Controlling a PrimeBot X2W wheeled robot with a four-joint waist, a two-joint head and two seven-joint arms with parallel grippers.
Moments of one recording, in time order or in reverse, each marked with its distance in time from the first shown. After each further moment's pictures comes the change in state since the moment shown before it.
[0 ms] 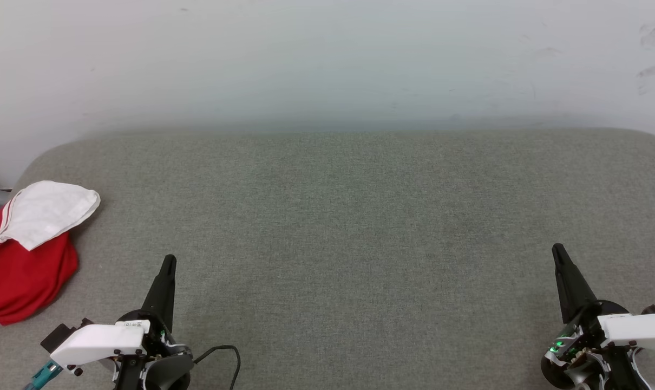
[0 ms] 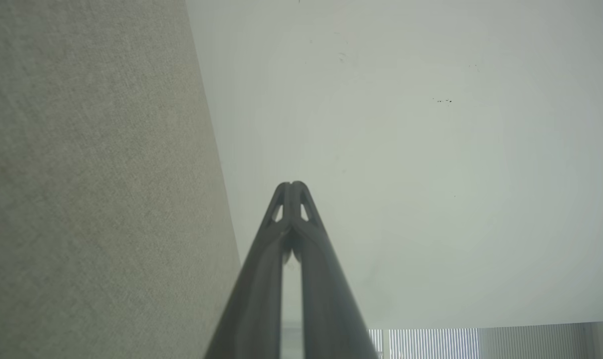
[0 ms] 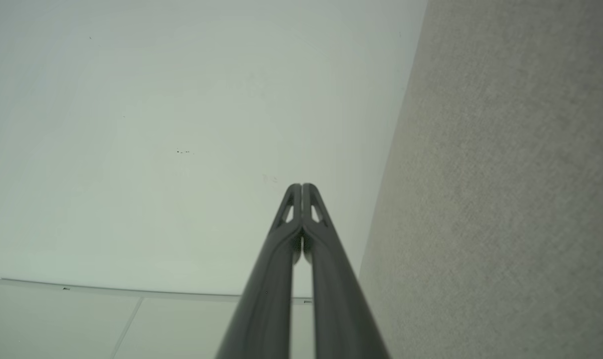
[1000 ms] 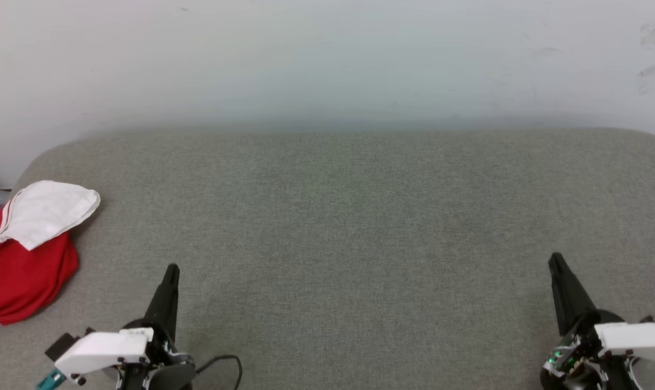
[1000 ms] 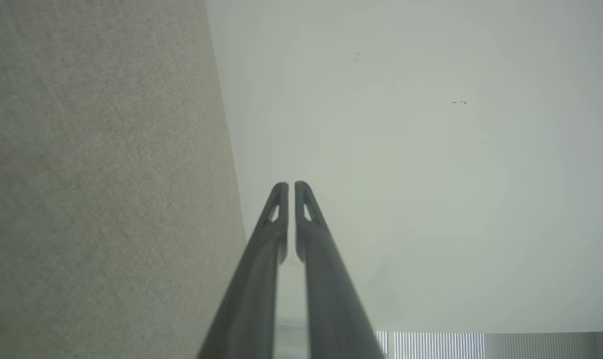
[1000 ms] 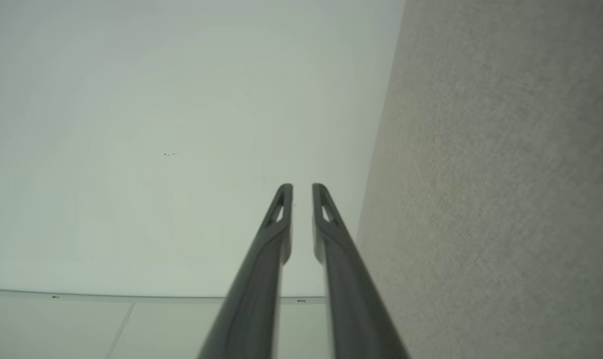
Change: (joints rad) left arm 0.007 -0.001 -0.003 0.014 0.000 0.001 0.000; right arm 0.010 0.000 0.001 0.013 0.000 0.000 0.000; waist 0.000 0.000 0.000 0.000
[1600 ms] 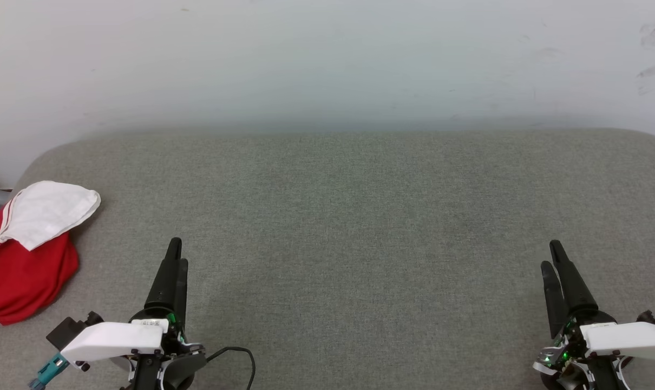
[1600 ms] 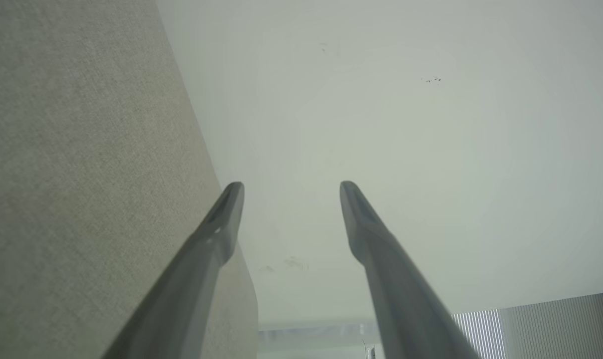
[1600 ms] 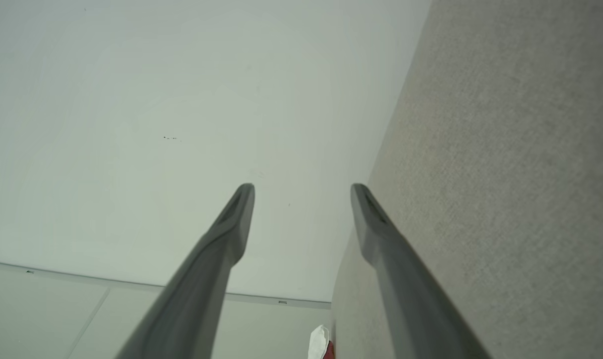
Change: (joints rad) left arm 0.019 -0.002 -0.066 -0.091 0.076 0.000 -0.088; right arm 0.035 -0.001 0.062 -0.065 -0.090 0.000 -0.088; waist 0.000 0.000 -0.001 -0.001
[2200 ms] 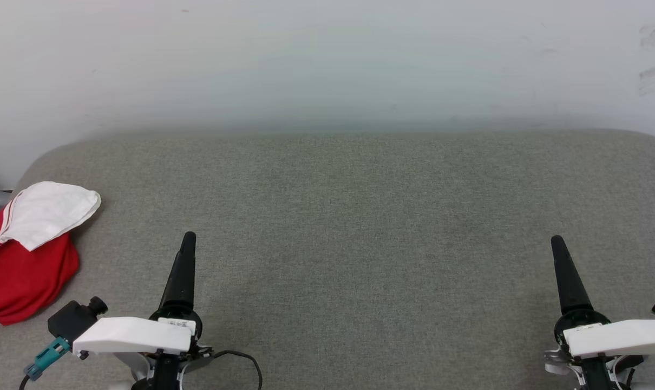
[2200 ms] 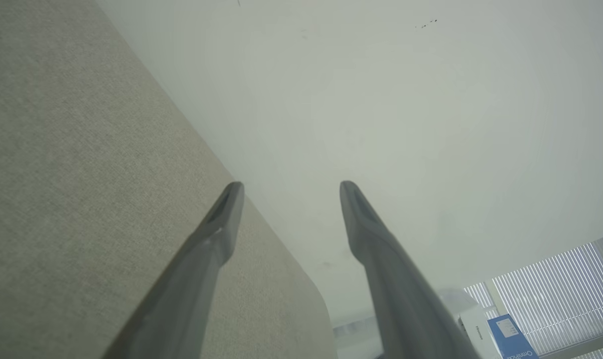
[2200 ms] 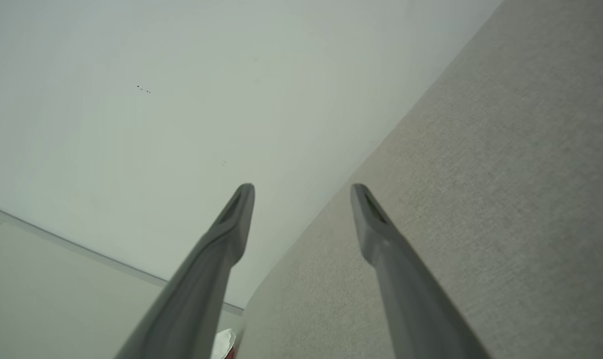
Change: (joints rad) left arm 0.010 0.000 -0.035 -0.056 0.326 0.000 -0.070; right arm 0.018 0.001 -0.011 -0.067 -0.406 0.000 -0.071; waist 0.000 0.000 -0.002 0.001
